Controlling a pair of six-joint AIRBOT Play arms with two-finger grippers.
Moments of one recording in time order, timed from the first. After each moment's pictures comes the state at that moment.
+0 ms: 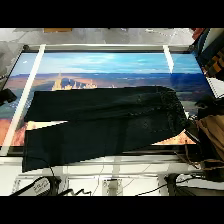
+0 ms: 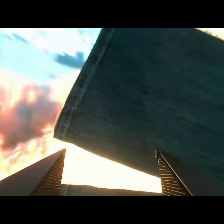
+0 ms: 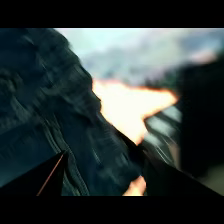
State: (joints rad) left arm 0.54 -1.21 1.33 1.36 -1.12 -1.36; right arm -0.66 -1.42 1.33 -1.23 1.27 1.37
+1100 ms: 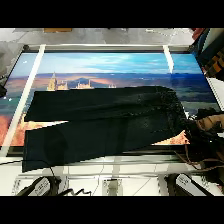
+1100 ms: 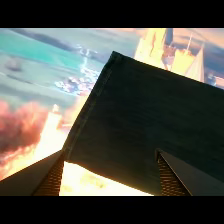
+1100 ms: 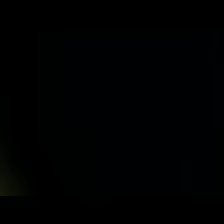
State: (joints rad) left arm 0.54 -1.08 1.32 1.35 -1.06 -1.36; right arm -0.77 -1.13 0.50 -0.87 0.78 1.45
